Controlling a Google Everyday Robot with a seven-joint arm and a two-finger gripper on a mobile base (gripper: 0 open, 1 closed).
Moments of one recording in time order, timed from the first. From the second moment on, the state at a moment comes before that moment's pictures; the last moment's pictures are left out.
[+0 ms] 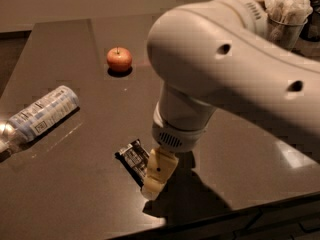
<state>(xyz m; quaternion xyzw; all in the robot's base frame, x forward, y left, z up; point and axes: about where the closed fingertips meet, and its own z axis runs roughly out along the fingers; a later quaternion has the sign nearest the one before) 0.382 -0.026 0.853 -0.53 0.84 0.03 0.09</state>
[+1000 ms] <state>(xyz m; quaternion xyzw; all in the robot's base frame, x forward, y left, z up) 0.385 0.015 0.822 -0.53 0.85 0.04 0.06</state>
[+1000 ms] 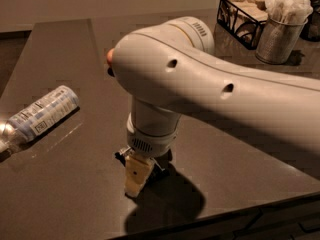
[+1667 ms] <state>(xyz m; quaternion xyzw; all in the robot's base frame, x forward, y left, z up) 0.392 0.014 0.831 -0.52 0.85 0.05 0.06</state>
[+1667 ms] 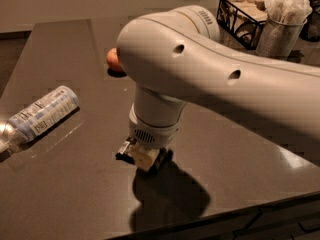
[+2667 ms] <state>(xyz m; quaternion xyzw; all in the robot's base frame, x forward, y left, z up) 0.435 -0.030 0.902 -0.56 0.82 0.10 0.10</state>
